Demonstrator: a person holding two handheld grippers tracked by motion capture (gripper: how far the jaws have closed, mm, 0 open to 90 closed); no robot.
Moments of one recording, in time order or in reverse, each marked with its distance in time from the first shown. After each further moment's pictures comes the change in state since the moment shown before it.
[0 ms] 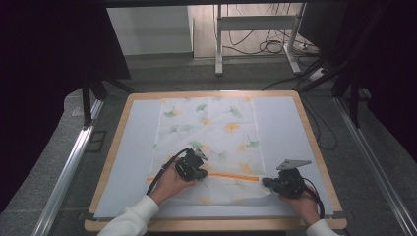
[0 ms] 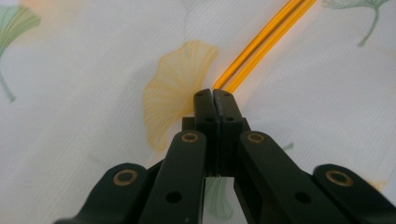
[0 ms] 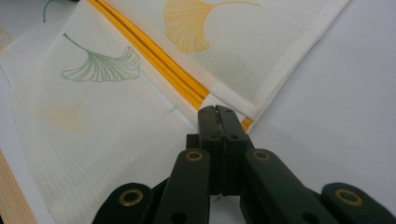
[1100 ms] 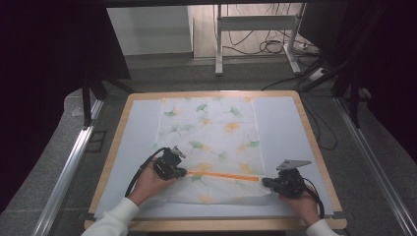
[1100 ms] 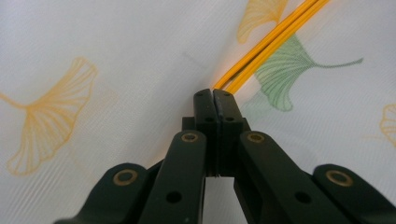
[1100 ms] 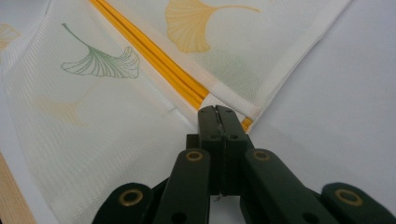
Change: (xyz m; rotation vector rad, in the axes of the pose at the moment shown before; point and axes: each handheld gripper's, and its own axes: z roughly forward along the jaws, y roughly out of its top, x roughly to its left) left arm 0.035 -0.040 -0.030 0.039 0.049 -0.085; right arm 0.001 0.000 0.000 0.000 -0.002 -0.007
